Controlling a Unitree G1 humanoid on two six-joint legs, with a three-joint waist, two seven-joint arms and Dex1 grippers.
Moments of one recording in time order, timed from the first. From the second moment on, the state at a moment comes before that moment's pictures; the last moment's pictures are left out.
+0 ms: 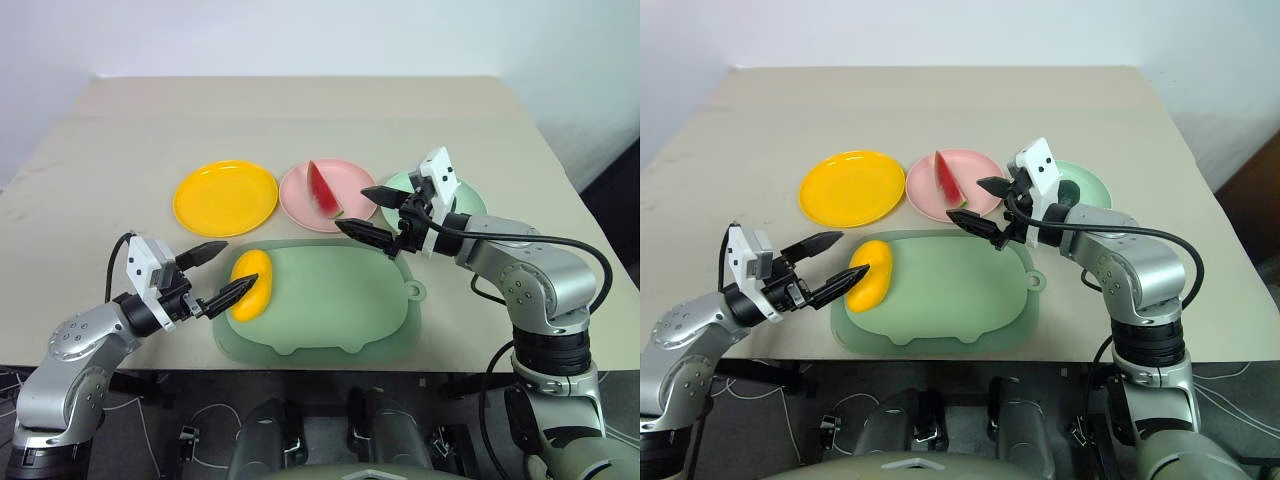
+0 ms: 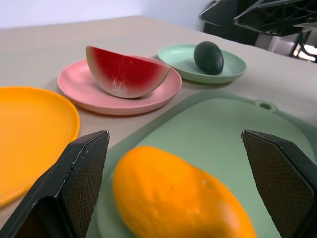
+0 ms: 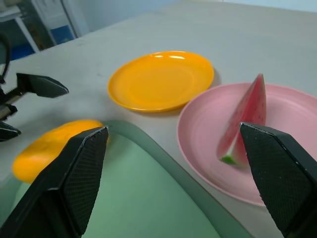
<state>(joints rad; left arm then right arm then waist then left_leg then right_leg) 0.07 0.61 0.27 -0.42 -0.66 0.38 -0.79 -0.58 -0.43 -0.06 -0.36 0.54 0.96 0.71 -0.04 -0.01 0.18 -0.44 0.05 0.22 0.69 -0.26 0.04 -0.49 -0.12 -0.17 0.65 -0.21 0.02</state>
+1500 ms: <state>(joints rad) -0.12 0.47 0.15 -0.40 -0.80 0.75 -0.50 -0.47 -0.50 0.03 -0.38 0.58 0.84 0.66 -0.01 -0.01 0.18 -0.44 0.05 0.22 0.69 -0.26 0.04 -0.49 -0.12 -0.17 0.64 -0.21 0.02</state>
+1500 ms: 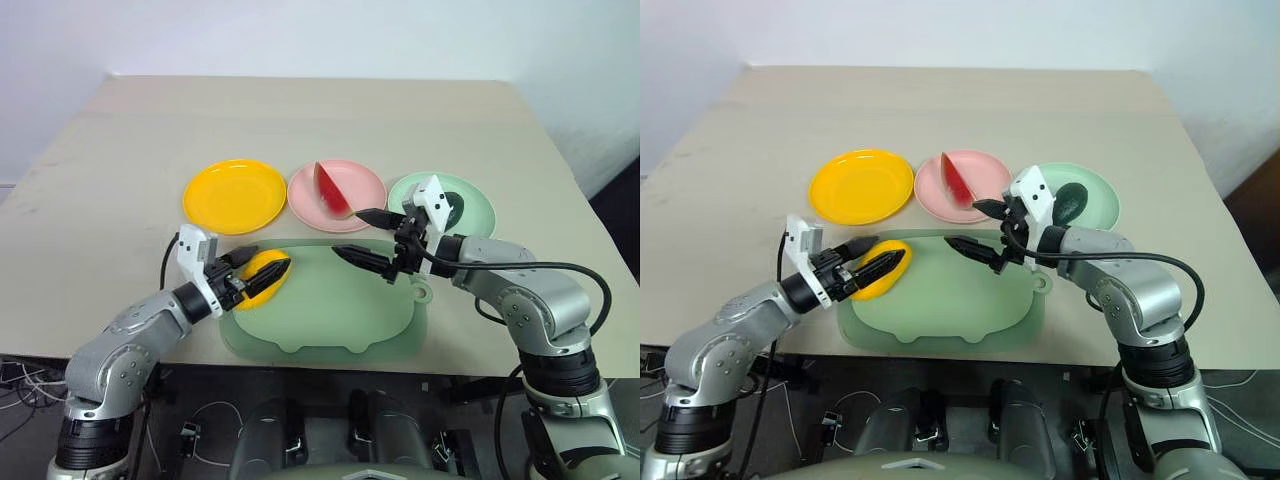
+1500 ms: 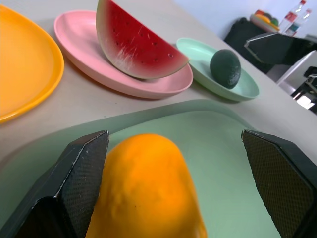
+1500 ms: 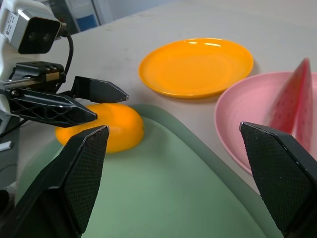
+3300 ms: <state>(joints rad) -0.68 0.56 0.10 0.28 -0.37 0.50 -0.51 -0.47 -0.50 0.04 -0.39 0.57 0.86 0.64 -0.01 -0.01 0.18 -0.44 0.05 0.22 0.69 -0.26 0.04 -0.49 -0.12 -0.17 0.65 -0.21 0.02</state>
